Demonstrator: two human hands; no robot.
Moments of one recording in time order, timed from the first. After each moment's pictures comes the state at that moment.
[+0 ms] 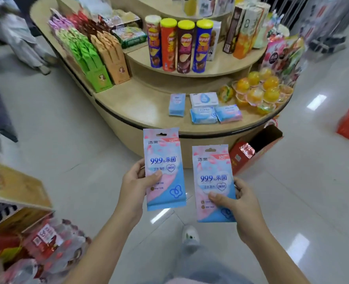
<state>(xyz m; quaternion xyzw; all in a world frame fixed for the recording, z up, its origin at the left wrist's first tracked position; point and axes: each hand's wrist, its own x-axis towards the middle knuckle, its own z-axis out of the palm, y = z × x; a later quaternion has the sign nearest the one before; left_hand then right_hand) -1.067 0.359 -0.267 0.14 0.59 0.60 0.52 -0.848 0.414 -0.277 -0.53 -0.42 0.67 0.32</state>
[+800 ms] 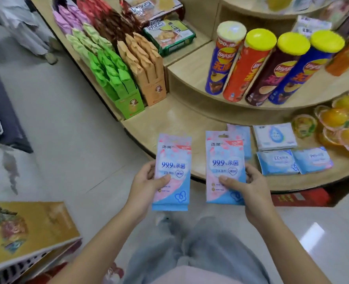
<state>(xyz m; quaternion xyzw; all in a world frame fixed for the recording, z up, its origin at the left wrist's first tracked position) -1.387 0.592 -0.325 0.13 0.66 0.51 0.54 -1.170 0.677 -0.315 -0.57 -0.37 0.67 0.31</state>
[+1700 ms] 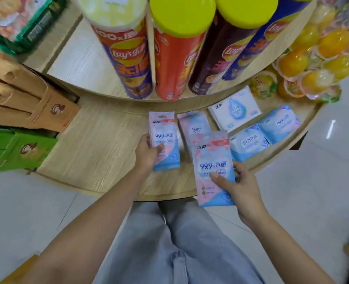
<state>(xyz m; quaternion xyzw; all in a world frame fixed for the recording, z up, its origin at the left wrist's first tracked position) -1.352 0.857 -0.505 0.26 0.74 0.26 0.56 -1.147 0.776 -0.386 -0.70 -0.22 0.58 0.35</state>
